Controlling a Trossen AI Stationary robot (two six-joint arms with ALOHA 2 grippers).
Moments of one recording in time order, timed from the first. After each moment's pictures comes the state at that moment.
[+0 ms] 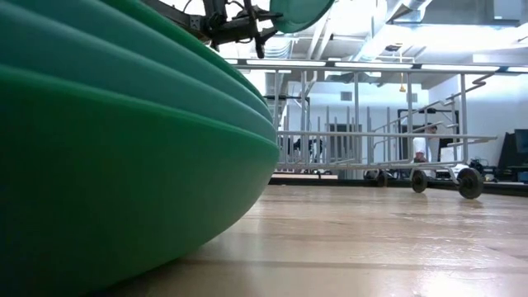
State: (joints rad) left arm 0.91 2.18 2.31 0.29 1.02 -0.86; right arm -0.17 1.44 1.78 -0.12 1.11 -0.19
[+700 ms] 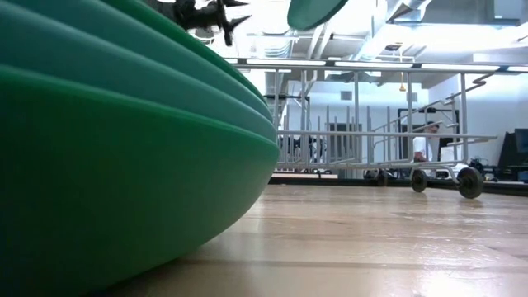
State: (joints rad) left arm 1.09 2.06 2.31 0.24 1.09 -1.03; right arm -0.28 1.45 1.85 -0.10 1.28 -0.25
